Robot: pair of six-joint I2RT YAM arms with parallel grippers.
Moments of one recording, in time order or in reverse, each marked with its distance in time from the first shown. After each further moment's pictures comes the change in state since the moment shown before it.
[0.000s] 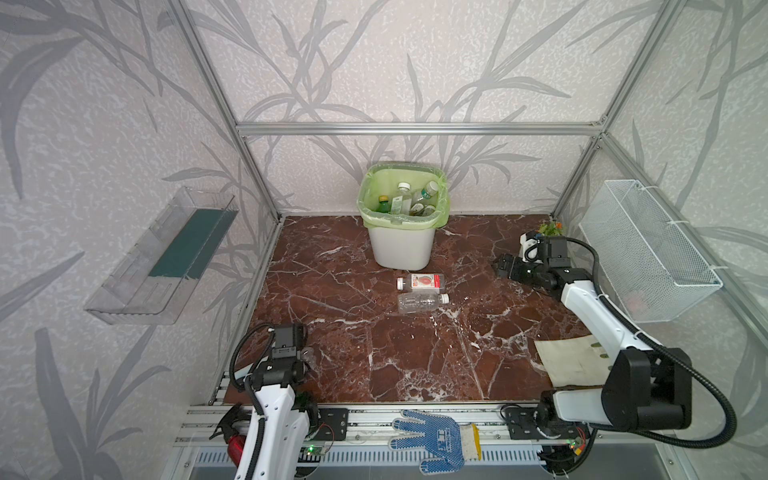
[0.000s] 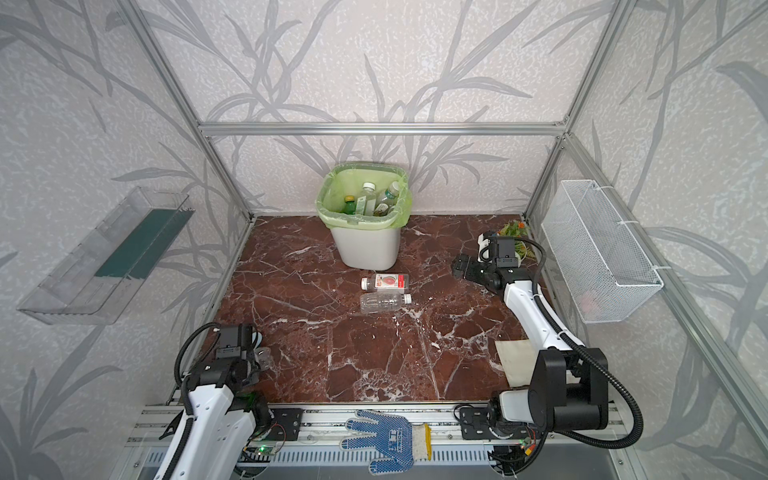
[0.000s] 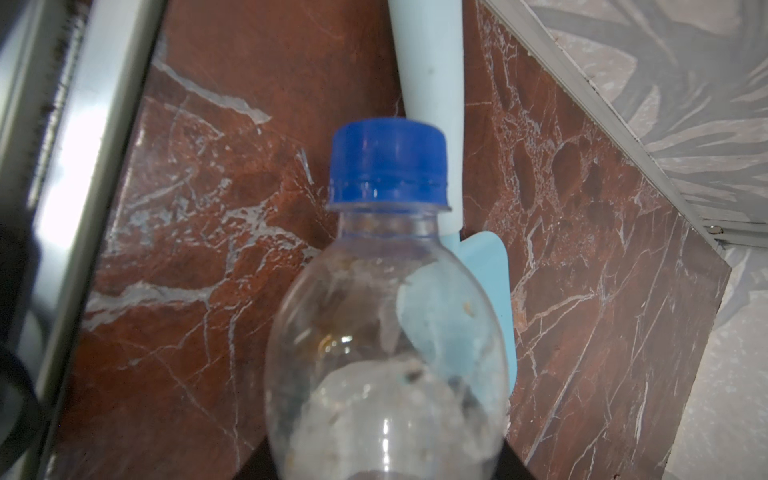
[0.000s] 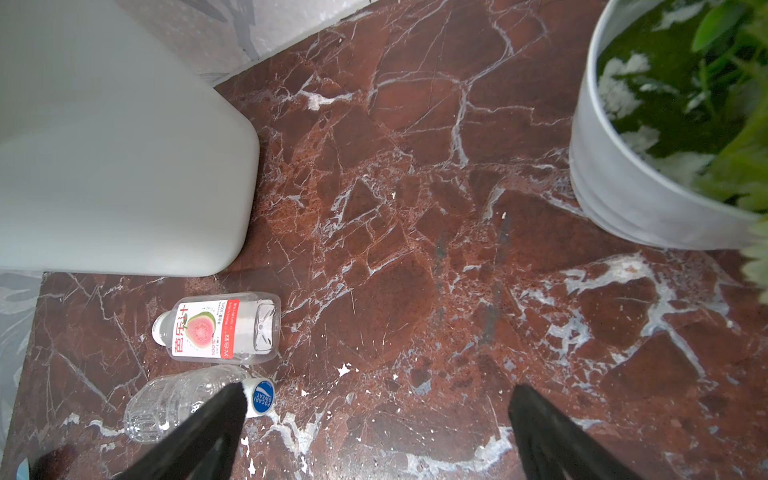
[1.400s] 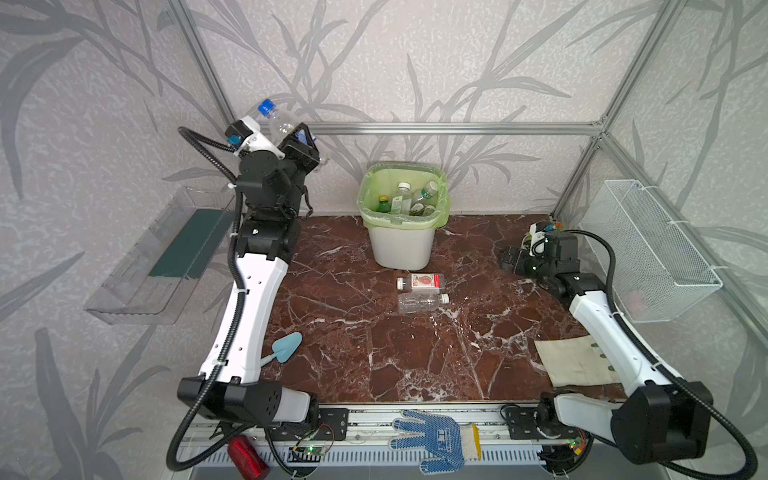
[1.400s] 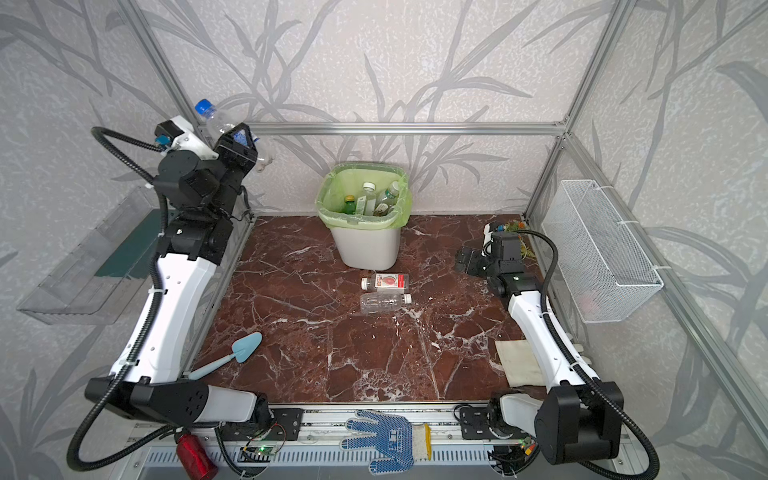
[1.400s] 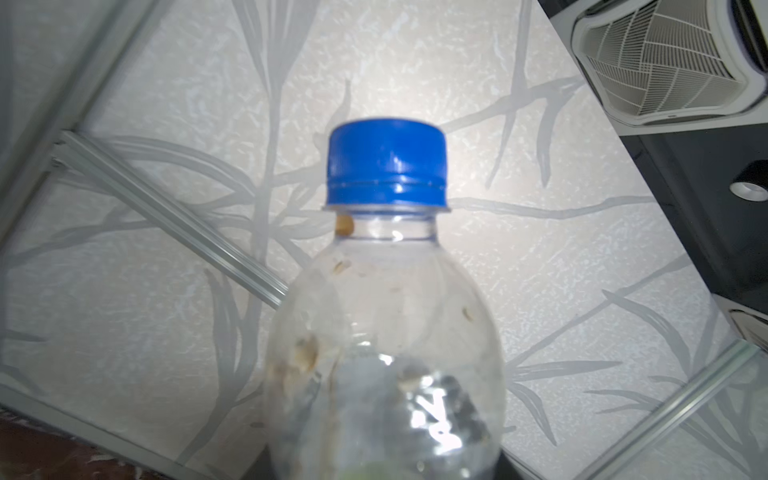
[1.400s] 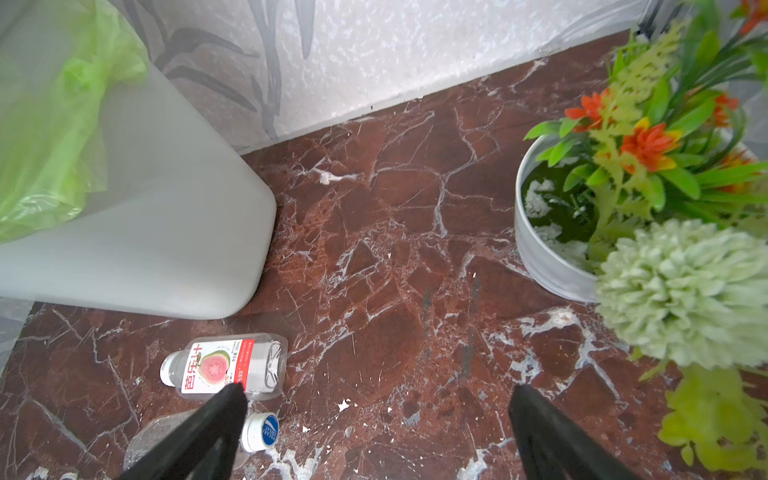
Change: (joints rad) left arm -0.291 0.916 1.472 0.822 0.235 1.083; right arm 0.045 -0.151 0.014 0.020 0.150 -0.005
